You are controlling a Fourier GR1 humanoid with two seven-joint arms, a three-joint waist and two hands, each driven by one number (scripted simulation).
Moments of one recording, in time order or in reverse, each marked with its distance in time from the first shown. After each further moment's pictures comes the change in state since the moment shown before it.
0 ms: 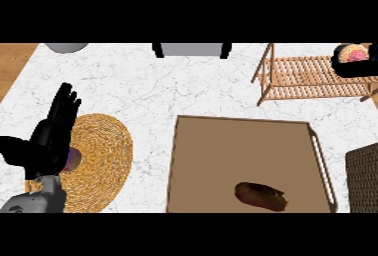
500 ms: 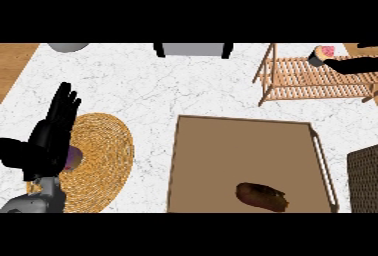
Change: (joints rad) left arm 0.007 -0.007 -0.007 -0.039 -0.014 0.001 0.025; right arm -0.133 -0.034 -0.089 0.321 -0.082 -0.004 -0.135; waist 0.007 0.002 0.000
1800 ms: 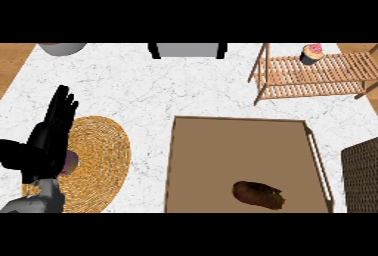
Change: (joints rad) left arm 0.014 -0.009 0.022 0.012 -0.008 -0.008 -0.011; right arm 0.048 -0.334 -0.256 0.071 -0.298 0.192 -0.001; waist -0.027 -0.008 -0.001
